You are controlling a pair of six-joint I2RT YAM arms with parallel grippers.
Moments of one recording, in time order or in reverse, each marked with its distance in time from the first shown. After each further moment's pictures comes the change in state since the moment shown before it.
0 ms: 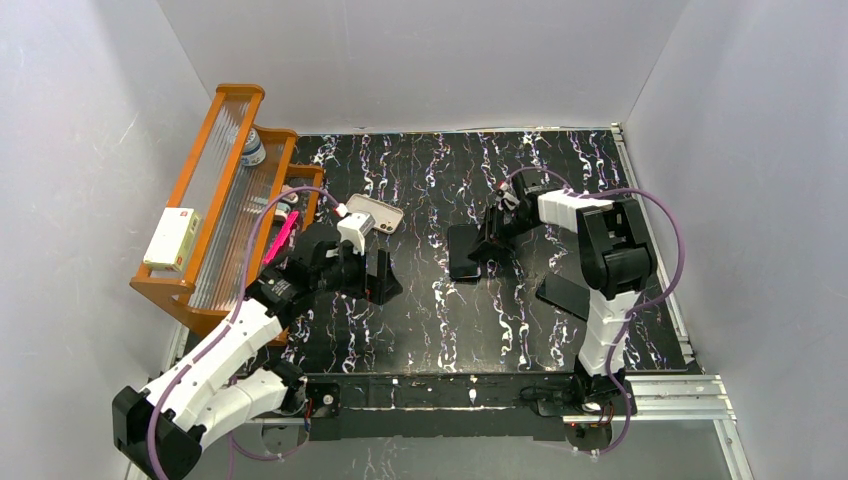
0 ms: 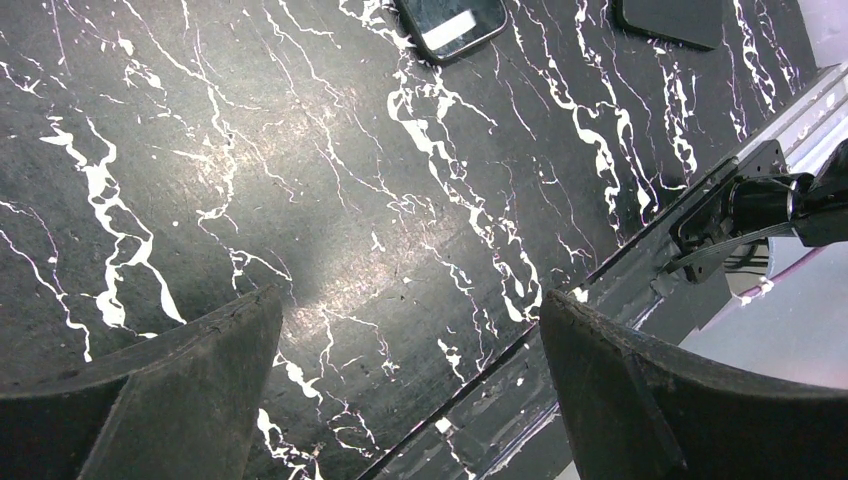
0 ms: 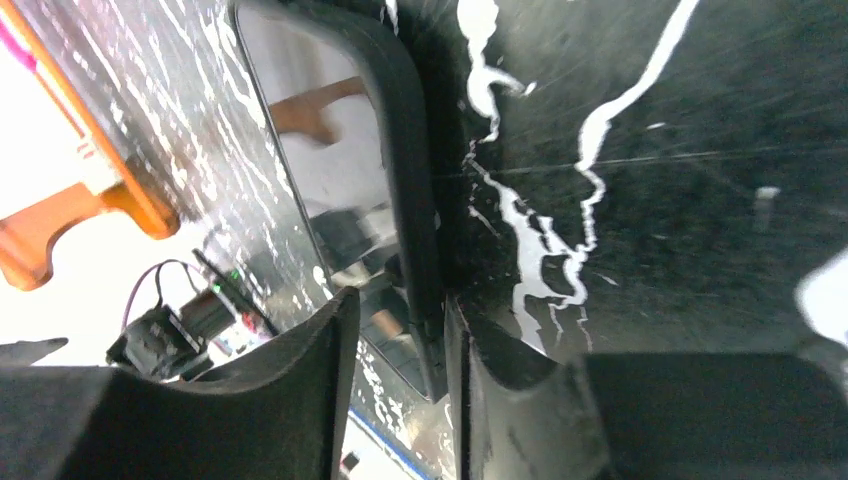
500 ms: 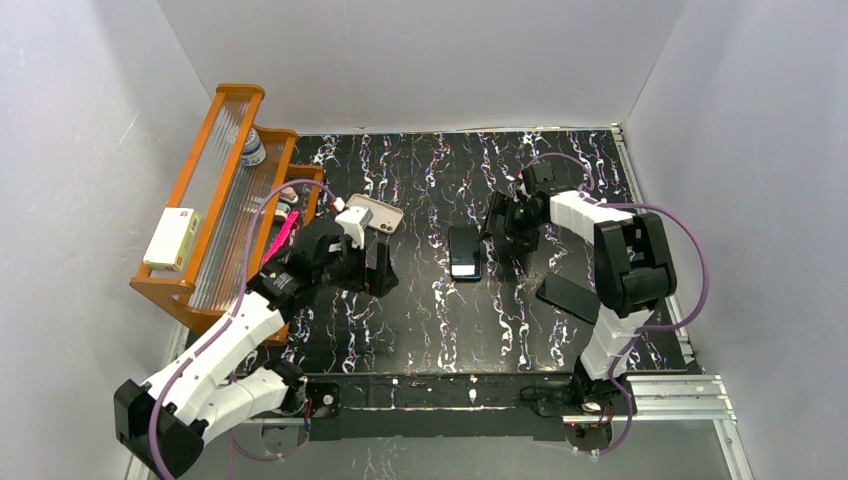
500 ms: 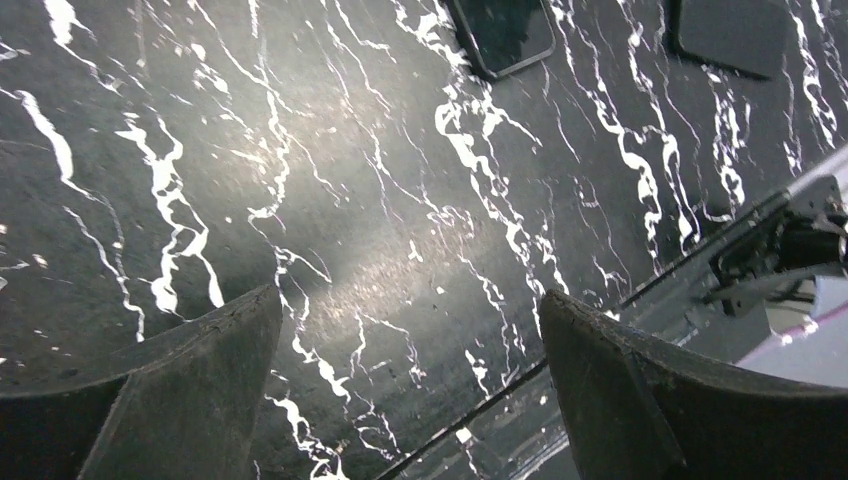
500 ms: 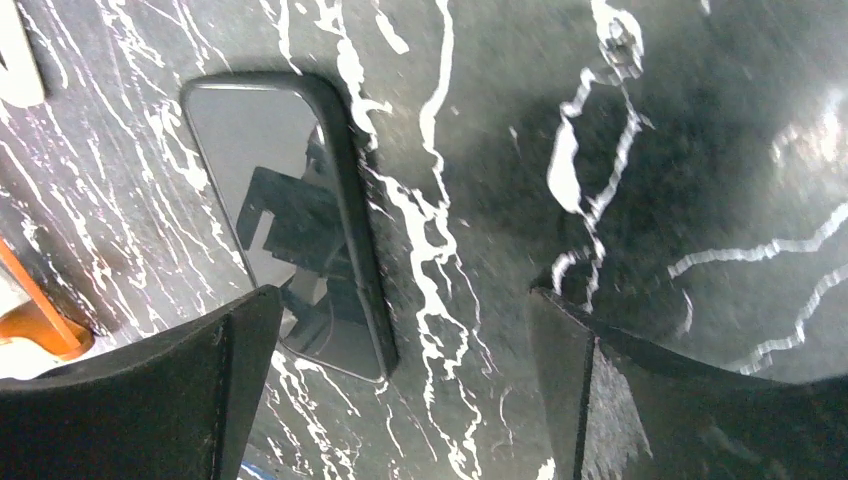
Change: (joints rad) left arm 0.000 0.006 0.019 -0.021 -0.085 0.001; right arm -0.009 -0.145 -0.016 -0.003 0.308 0.017
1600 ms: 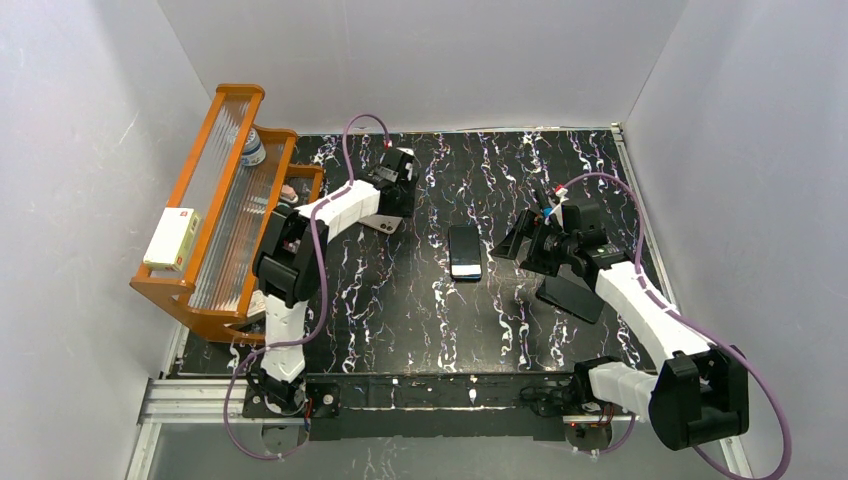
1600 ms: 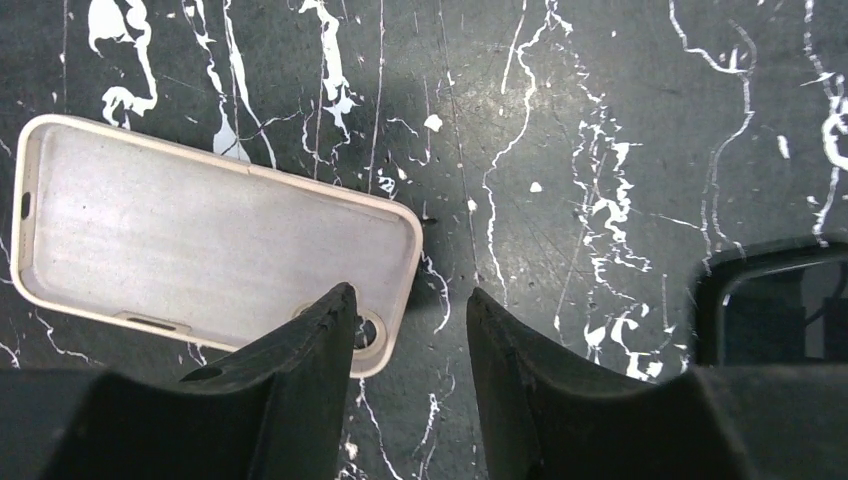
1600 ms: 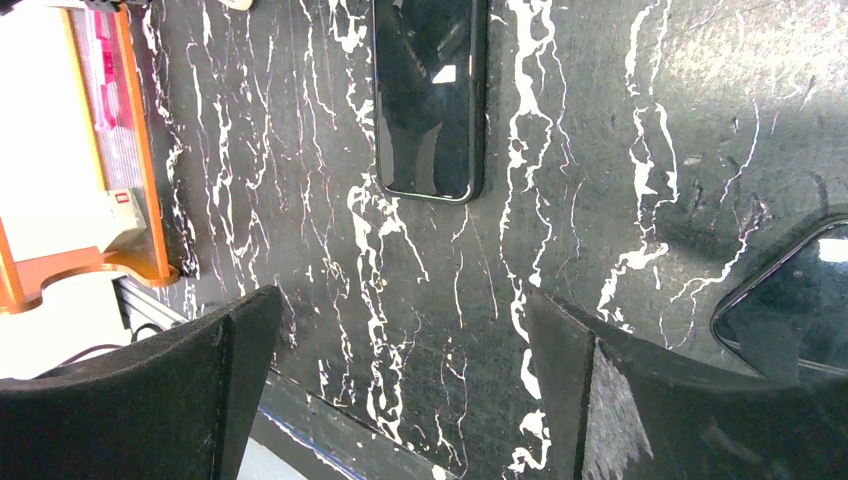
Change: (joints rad) left arm 0.084 1.127 0.761 0.093 -0.353 0.053; right arm -0.005 -0.742 -0.466 0.079 -0.015 0.120
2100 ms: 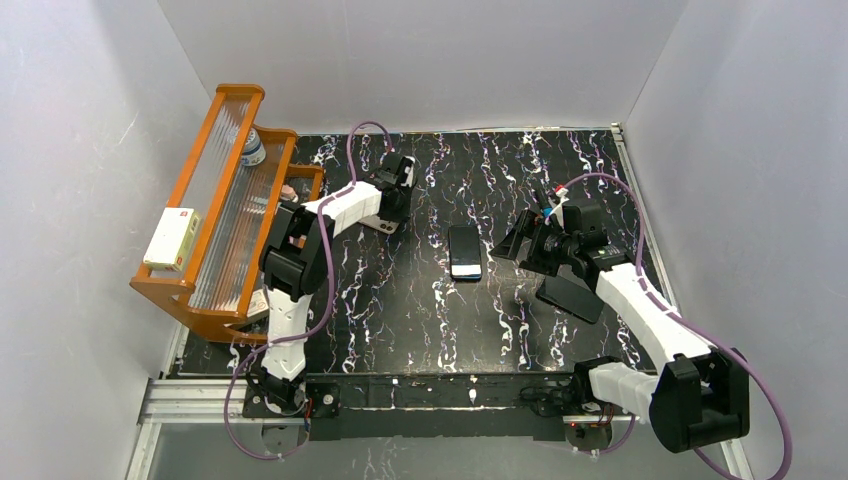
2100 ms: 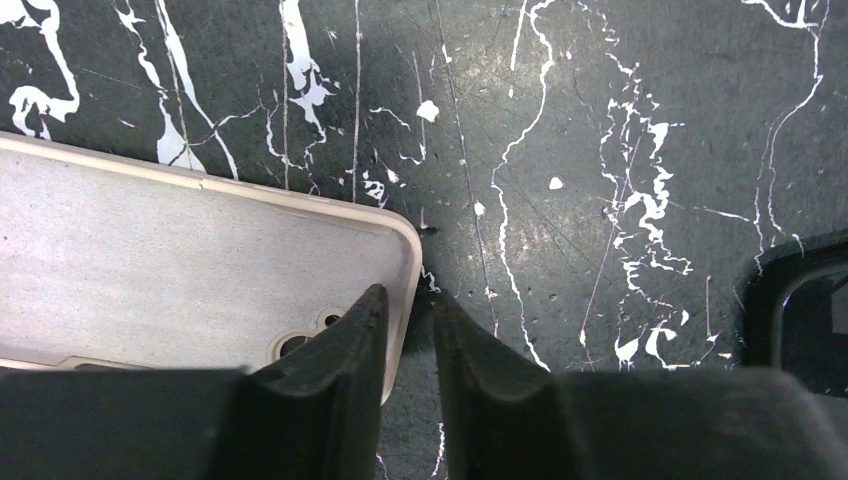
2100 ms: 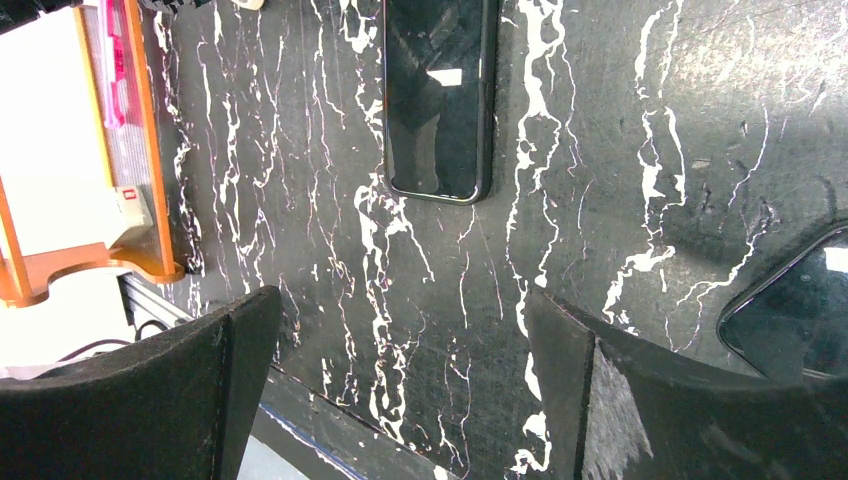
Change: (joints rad) left arm 0.019 0.081 0.017 0.005 0.063 0.043; right arm 0.000 -0.013 -0.006 0.013 -0.011 0.000
